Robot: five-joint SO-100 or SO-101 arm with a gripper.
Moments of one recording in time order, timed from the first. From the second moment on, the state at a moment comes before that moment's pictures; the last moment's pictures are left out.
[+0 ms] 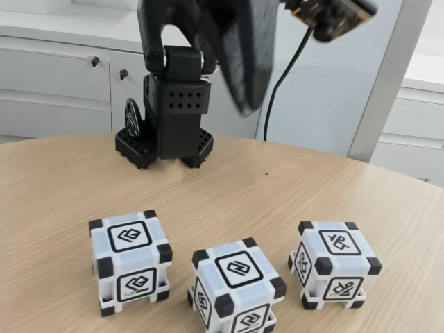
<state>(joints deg) 2.5 141.5 113.1 81.8 -6.2</state>
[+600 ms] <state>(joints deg) 2.1 105.4 92.8 95.8 -37.5</state>
